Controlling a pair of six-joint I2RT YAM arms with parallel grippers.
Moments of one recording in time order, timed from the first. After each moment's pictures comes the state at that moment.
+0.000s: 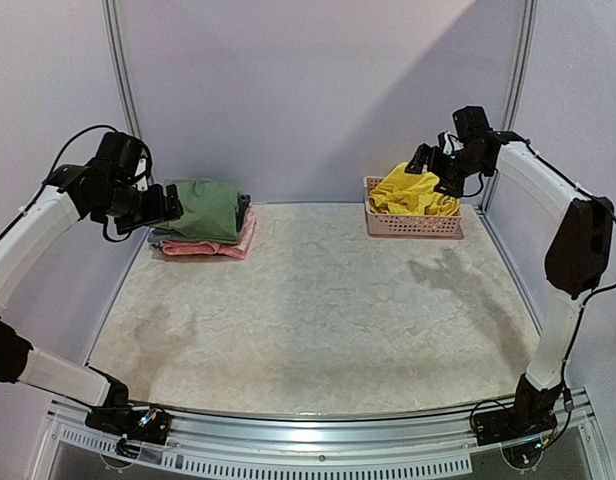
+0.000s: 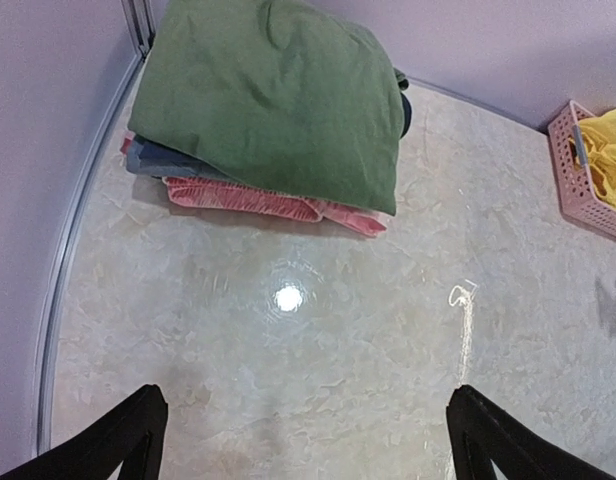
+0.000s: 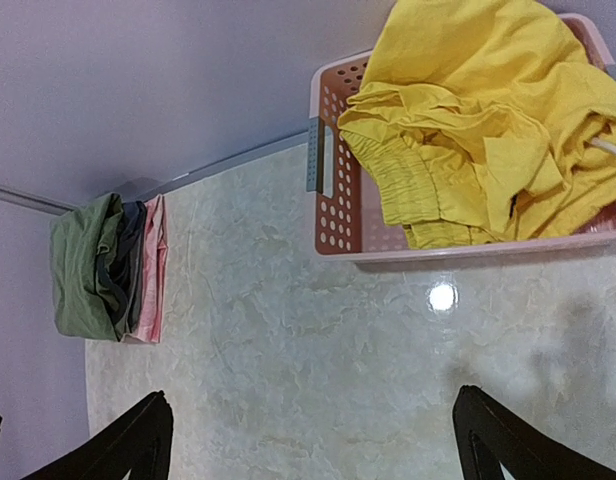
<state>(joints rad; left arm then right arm) -0.30 1.29 1.37 -0.90 -0.17 -0.44 0.23 1.93 1.93 -0.76 -0.26 0.55</state>
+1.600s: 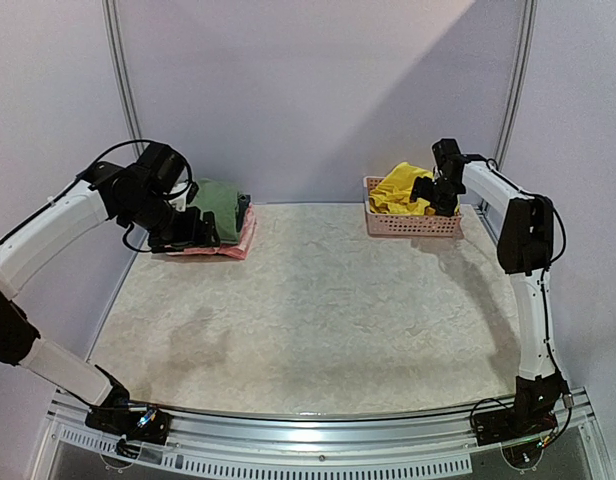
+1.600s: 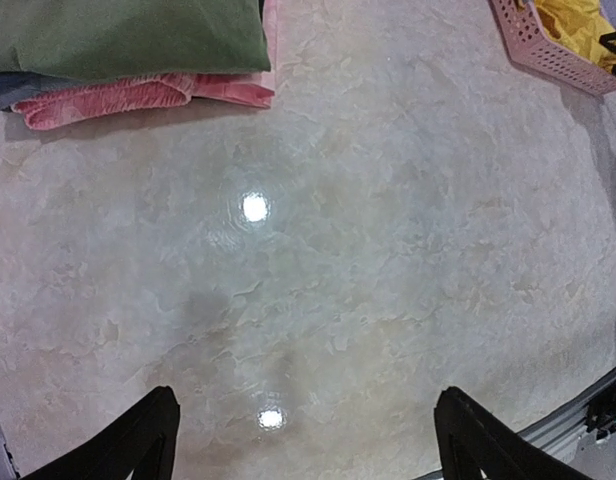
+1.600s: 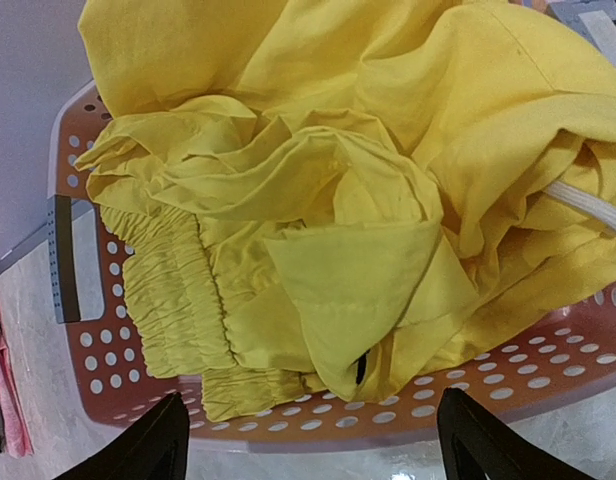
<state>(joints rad) -0.49 1.40 1.41 -1.03 -0.02 -0.46 0.17 2.44 2.32 -0.84 -0.04 0.54</state>
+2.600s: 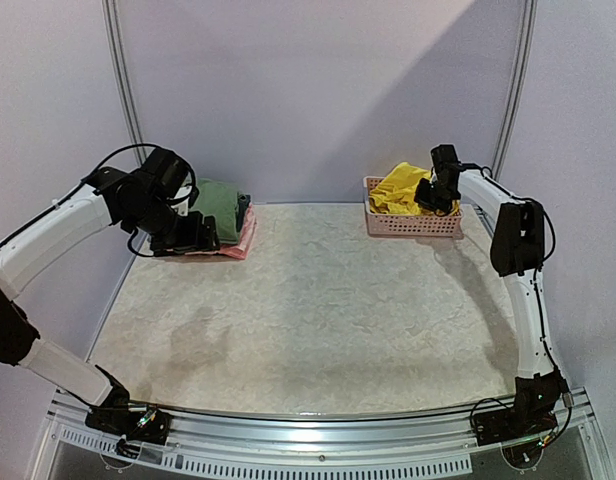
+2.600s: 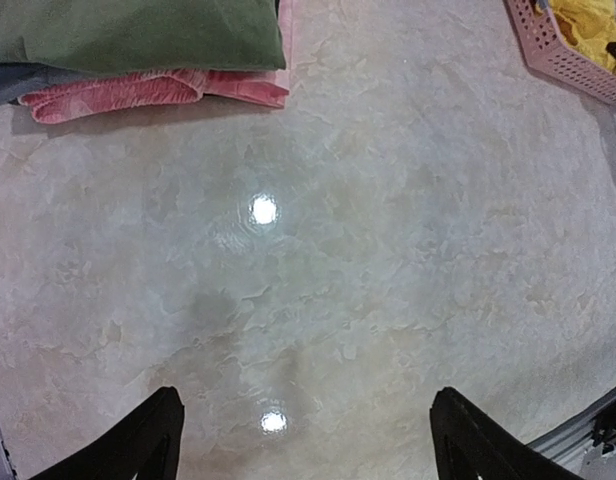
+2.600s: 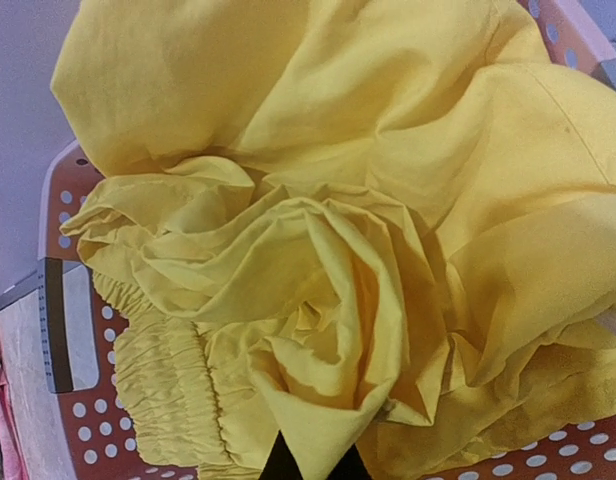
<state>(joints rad) -0.50 1.40 1.36 -1.00 -0.06 -0.49 0.15 2.54 2.39 -0.70 -0.04 0.54</state>
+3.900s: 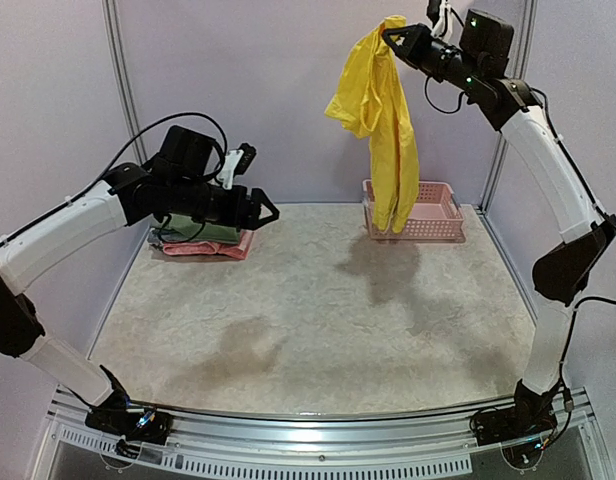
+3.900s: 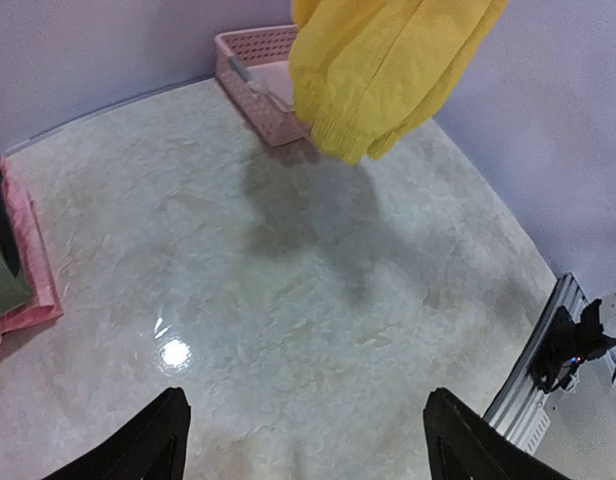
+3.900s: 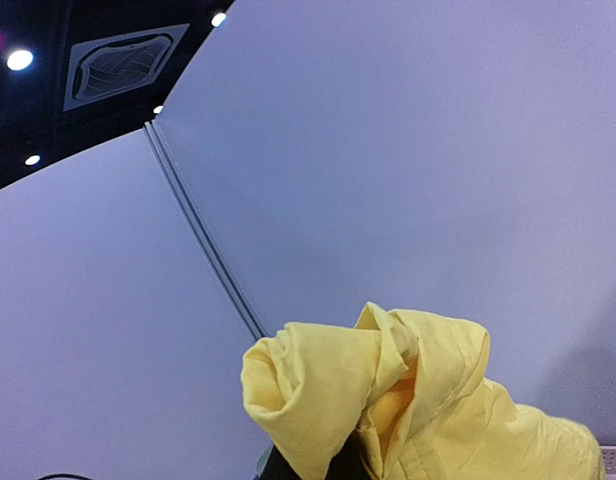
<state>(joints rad) -0.67 1.46 1.44 -0.61 0.14 -0.30 0.49 1.95 2.49 -0.33 -0.18 0.52</state>
